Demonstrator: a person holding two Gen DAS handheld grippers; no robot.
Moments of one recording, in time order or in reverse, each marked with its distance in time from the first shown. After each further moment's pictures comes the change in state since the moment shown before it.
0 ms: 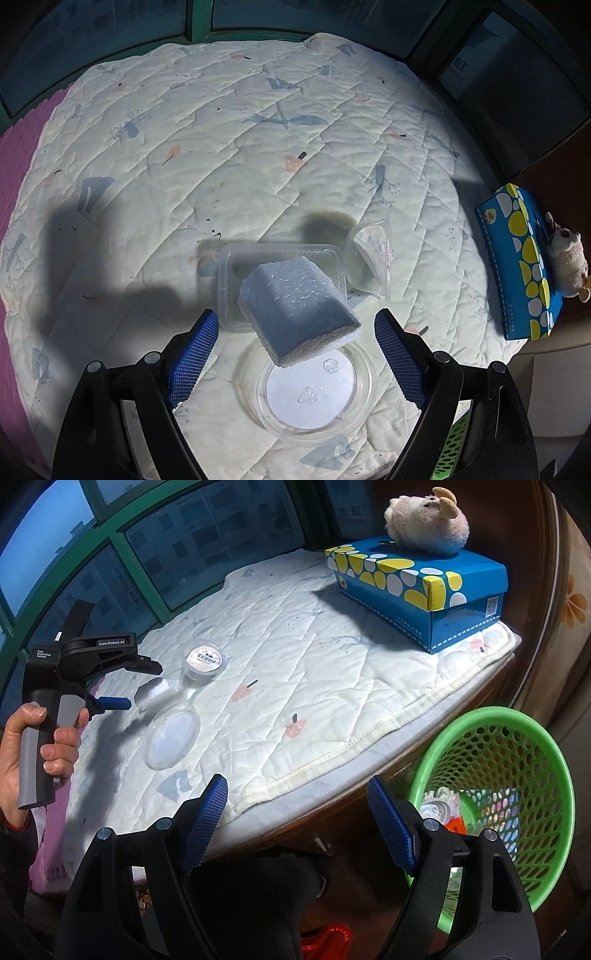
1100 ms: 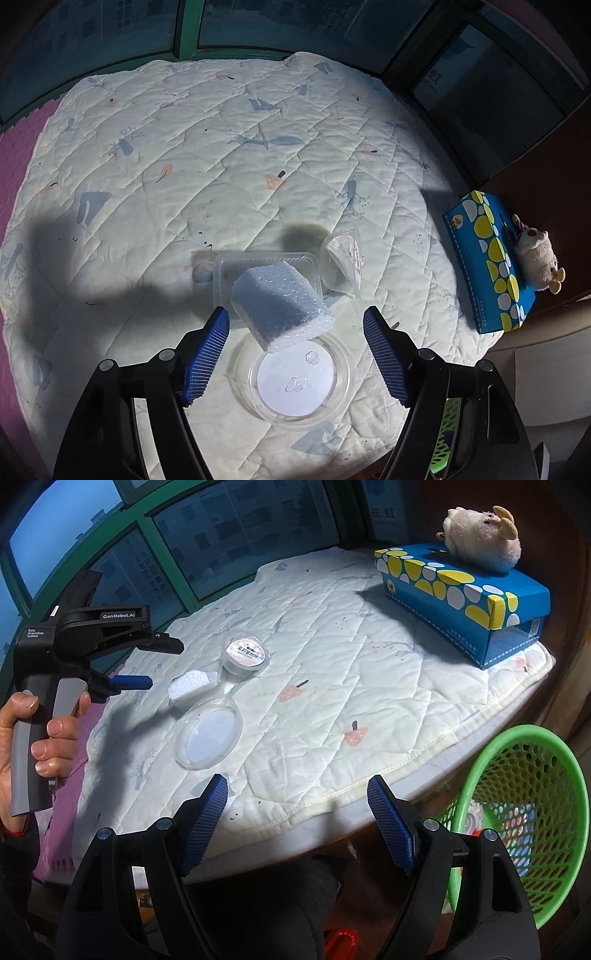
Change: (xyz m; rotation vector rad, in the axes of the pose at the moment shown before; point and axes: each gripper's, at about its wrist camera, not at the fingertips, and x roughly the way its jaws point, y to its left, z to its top) left arm -0.031 0.002 -0.005 0.027 -0.051 -0.101; right arm 0.014 0.040 0.007 -0.063 0.013 0.059
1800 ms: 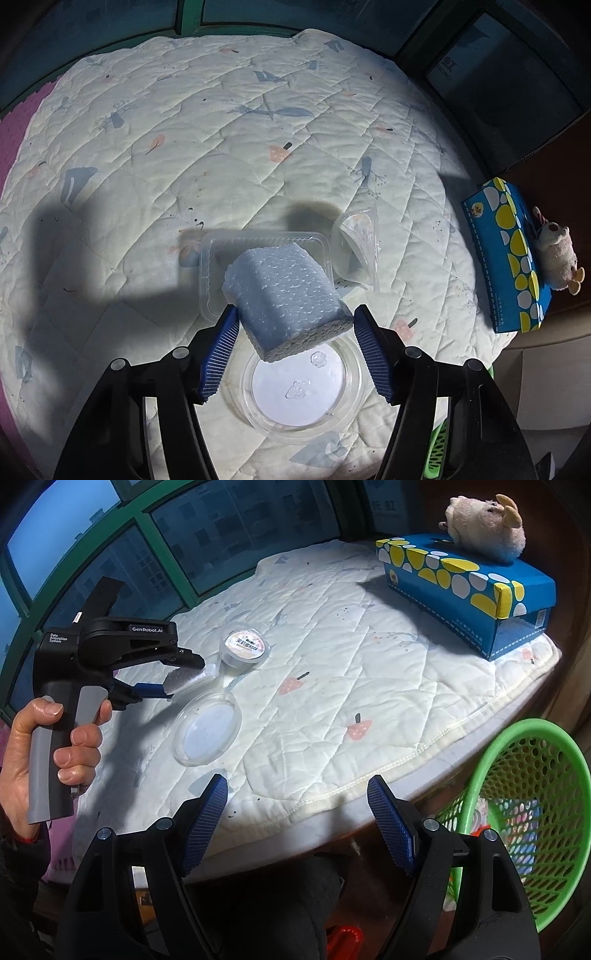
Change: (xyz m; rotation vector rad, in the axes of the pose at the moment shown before) left arm 0.031 -0.002 -0.008 -0.005 0.038 0.031; right arm 0.007 0.000 -0.001 0.002 0.021 0.014
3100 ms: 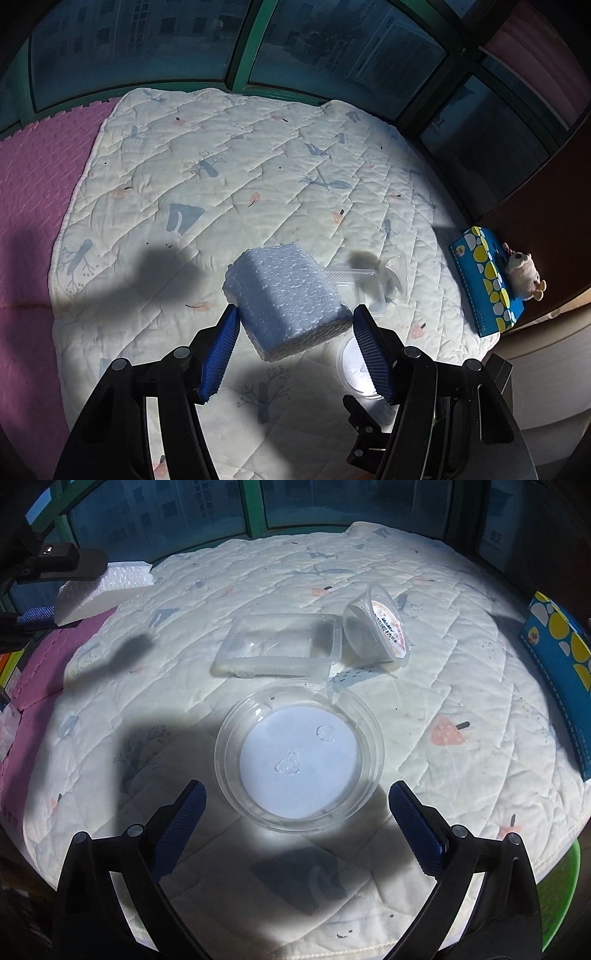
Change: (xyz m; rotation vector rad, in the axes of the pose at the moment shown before) left arm -0.100 0.104 -0.015 -0.034 -0.180 -0.066; right arm 0.122 0.116 0.025 -0.354 0.150 -0.060
